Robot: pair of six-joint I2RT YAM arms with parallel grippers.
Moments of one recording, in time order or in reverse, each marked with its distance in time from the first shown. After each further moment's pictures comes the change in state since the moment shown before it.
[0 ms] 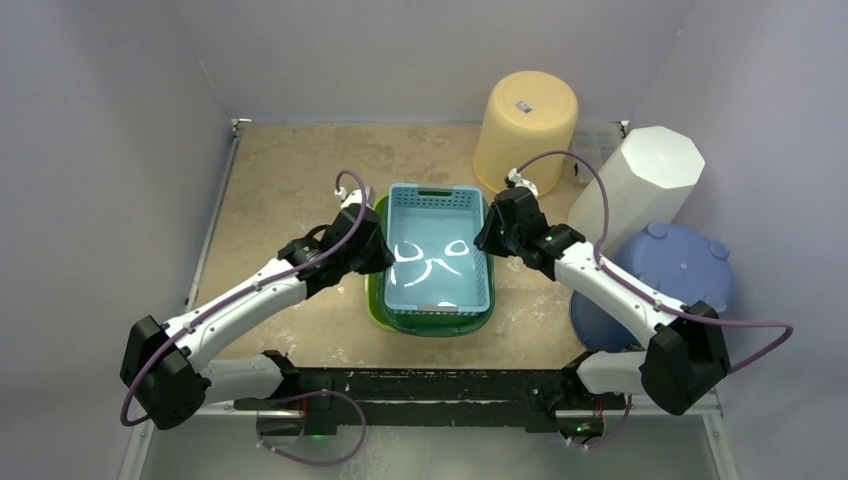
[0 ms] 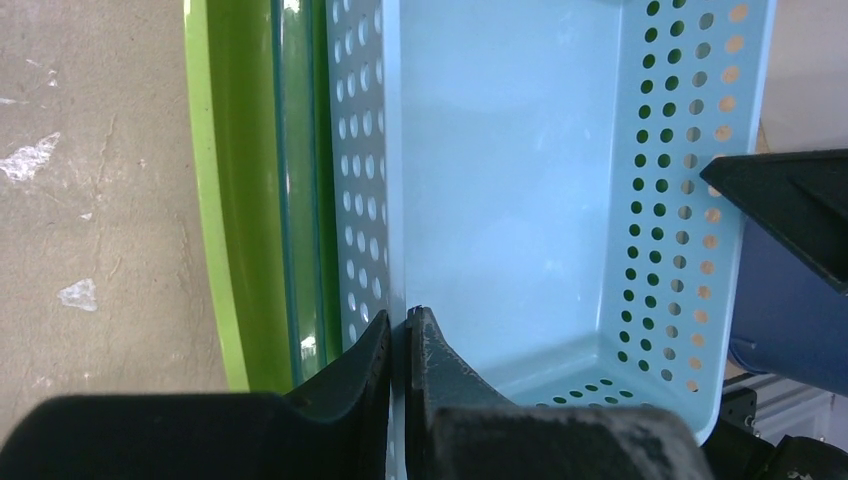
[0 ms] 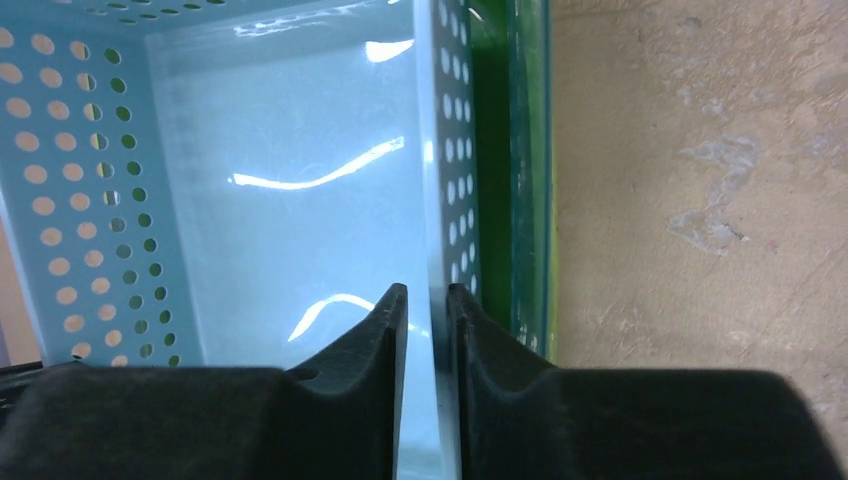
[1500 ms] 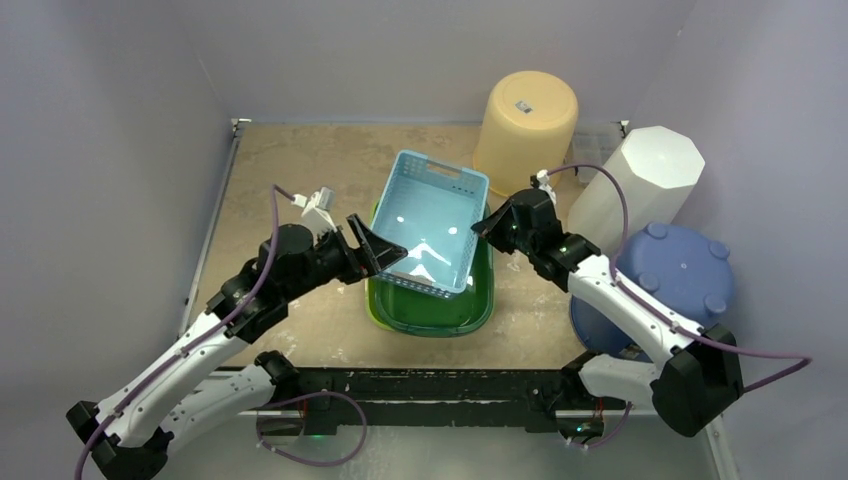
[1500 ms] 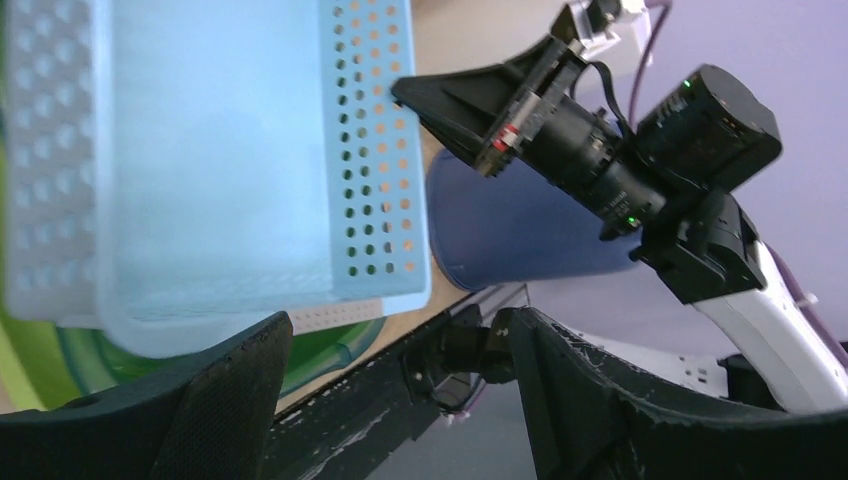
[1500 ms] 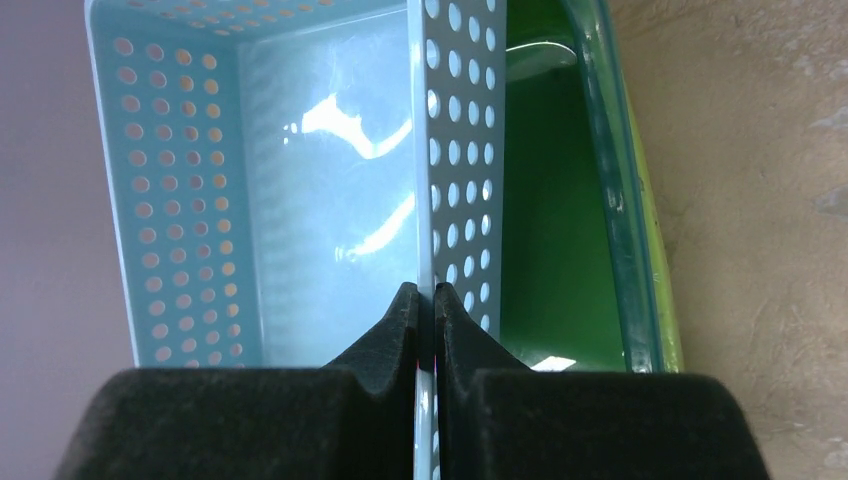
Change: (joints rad) left arm 0.005 -0.435 -0.070 0.073 0.222 -0.174; right arm -0.034 -0.121 -0.066 0.132 -0.023 0.306
